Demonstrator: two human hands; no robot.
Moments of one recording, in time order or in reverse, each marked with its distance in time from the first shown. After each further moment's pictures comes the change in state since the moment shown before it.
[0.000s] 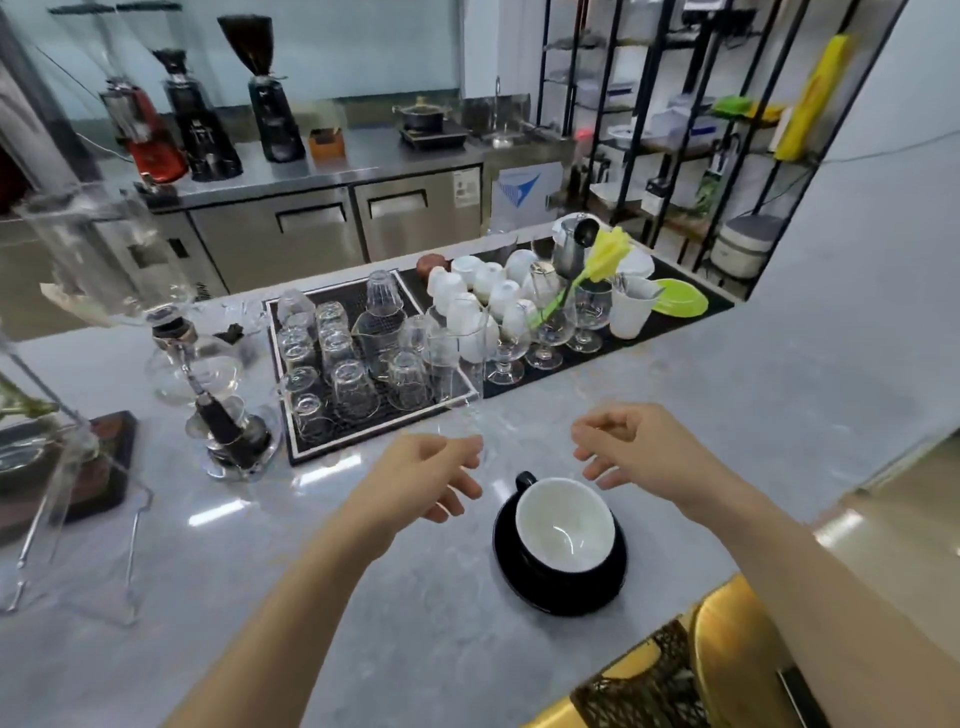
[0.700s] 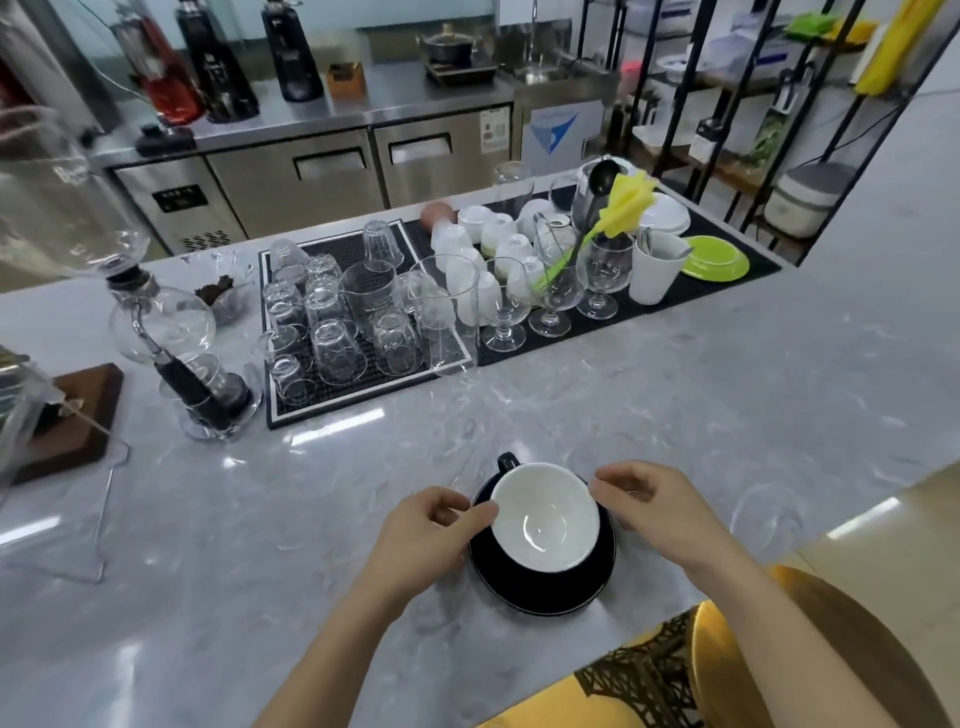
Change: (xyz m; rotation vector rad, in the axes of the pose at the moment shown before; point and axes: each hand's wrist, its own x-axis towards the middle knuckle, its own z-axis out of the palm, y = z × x) left_hand 0.013 -0.076 0.073 0.036 0.192 -0.175; right_hand 0.016 0.114 -0.015 0.007 0.011 0.162
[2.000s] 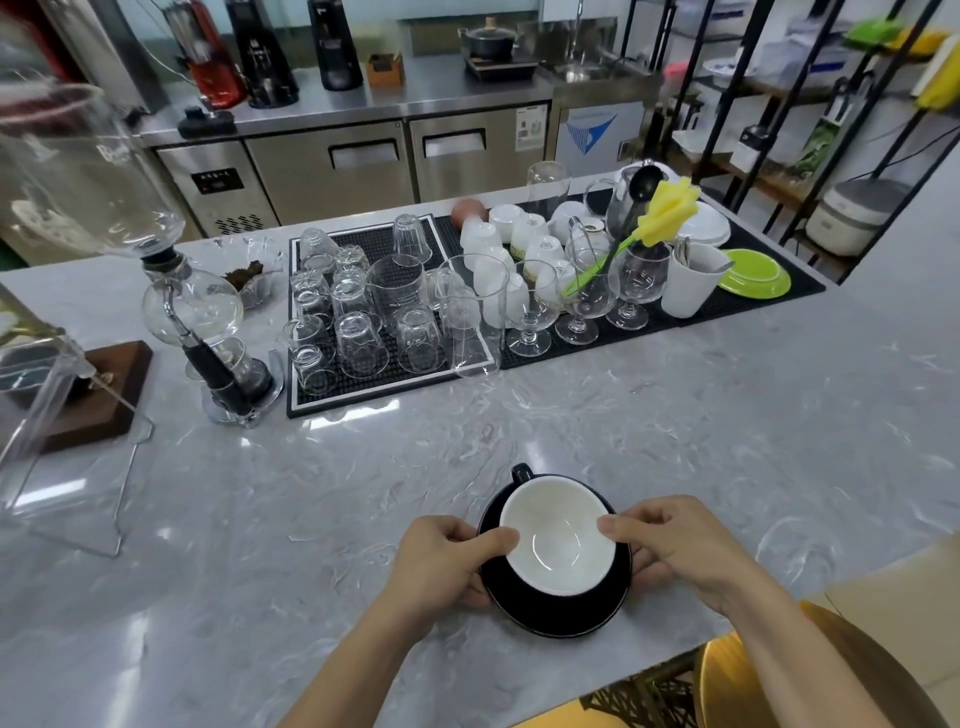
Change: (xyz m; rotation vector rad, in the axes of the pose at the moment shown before) left_hand 0.004 -0.019 0.019 -0.284 -0.033 -0.112; right_hand 0.015 0.008 -0.007 0.101 -0.208 0.134
